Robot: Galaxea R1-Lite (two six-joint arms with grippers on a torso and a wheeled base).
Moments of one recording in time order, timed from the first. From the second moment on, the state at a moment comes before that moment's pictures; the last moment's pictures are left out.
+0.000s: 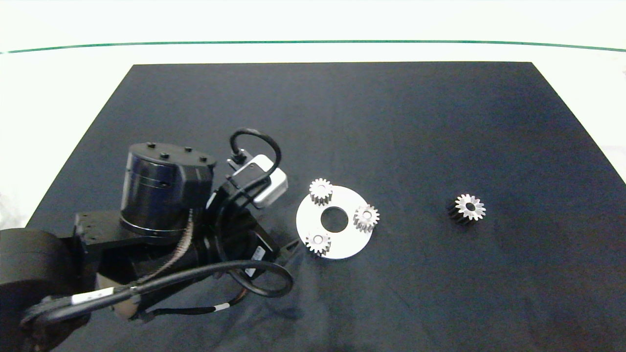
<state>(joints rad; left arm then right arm) -0.73 1.54 -0.83 -0.29 0.24 0.36 0.11 0.67 -0.77 0.27 -0.16 -0.05</state>
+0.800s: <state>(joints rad) -0.18 0.86 -0.74 0.16 0.25 0.21 -0.13 0.46 -0.76 0.37 -0.18 -0.04</state>
